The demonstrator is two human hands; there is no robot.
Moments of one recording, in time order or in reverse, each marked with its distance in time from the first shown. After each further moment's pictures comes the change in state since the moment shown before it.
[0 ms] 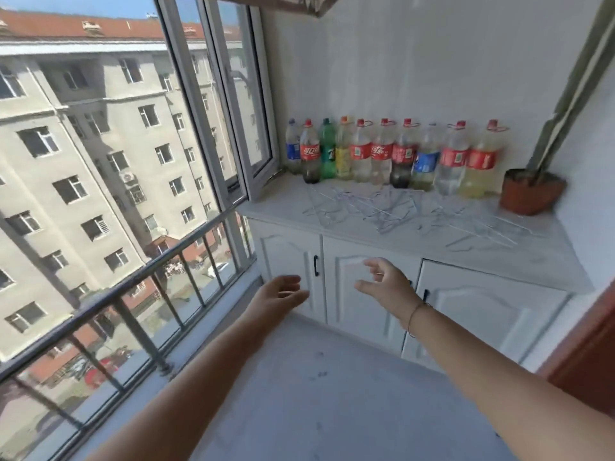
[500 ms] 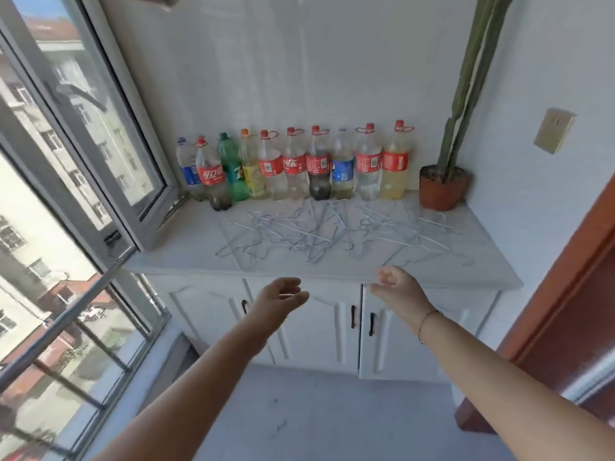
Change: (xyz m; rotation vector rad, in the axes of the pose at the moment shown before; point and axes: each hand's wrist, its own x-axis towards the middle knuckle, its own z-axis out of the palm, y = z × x) left_hand 0.237 0.053 0.126 0.057 -0.316 0.061; right_hand 0.155 0.071 -0.135 0.080 0.349 0.217
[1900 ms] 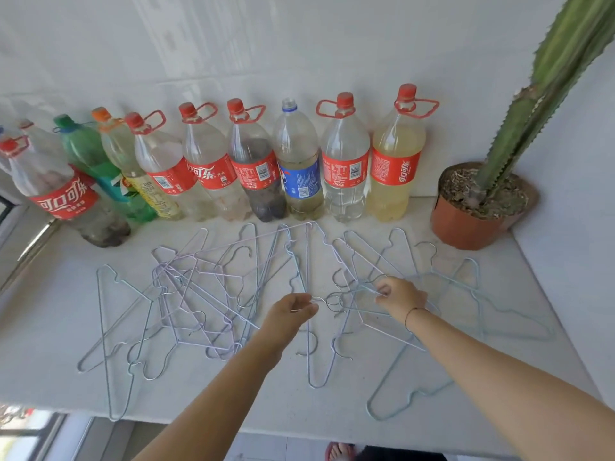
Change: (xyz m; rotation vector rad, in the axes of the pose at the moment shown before) left_hand 0.481 -0.014 0.149 -0.034 -0.154 -0.322; right_hand 0.510 0.129 -0.058 -0.657 -0.103 0.286
